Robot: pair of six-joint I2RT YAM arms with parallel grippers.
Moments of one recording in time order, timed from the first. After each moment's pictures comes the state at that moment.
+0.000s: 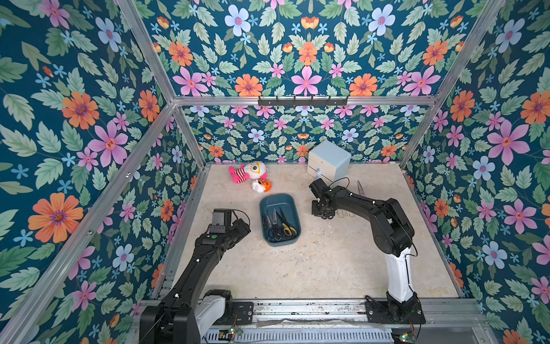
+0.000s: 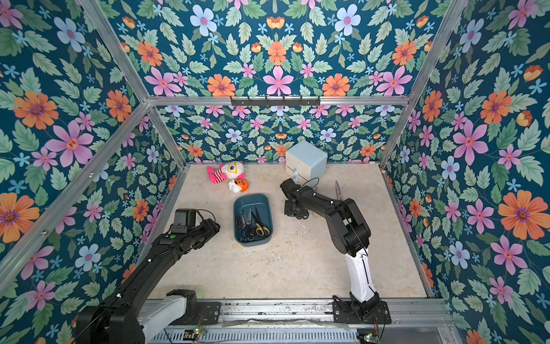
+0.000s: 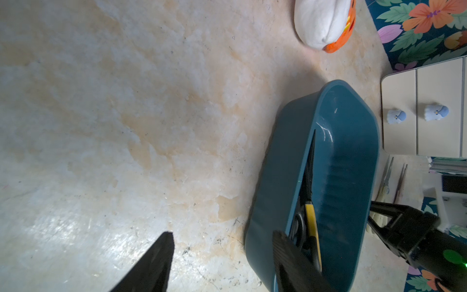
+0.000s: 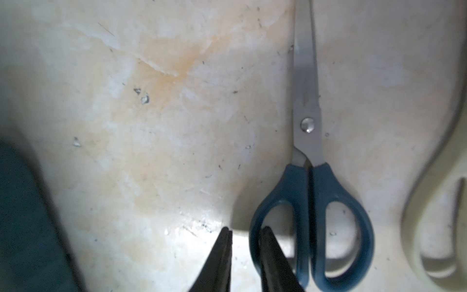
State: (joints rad) left arm -0.11 1.04 0.61 -0.49 0.15 -0.75; right arm 0.60 2.10 1.56 -0.68 0.10 0.61
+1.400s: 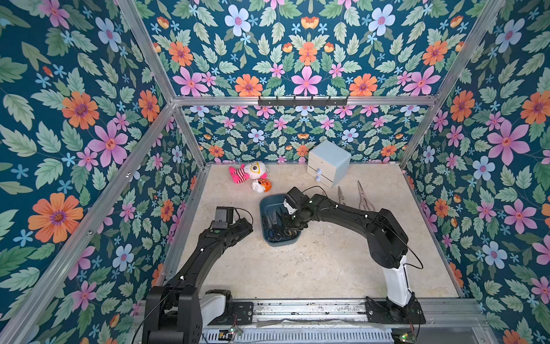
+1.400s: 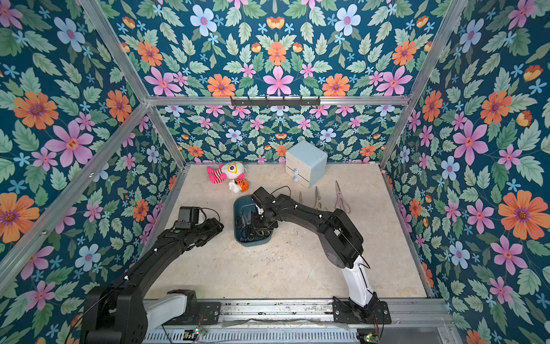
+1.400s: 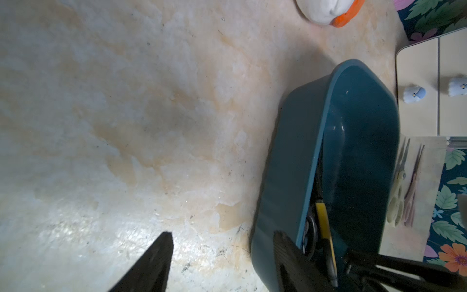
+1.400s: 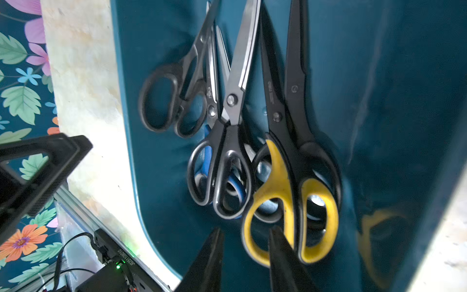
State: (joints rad) left arm -0.11 1.14 0.62 -0.43 0.19 -0.67; right arm 0.88 2.07 1.63 -0.68 -0.26 0.65
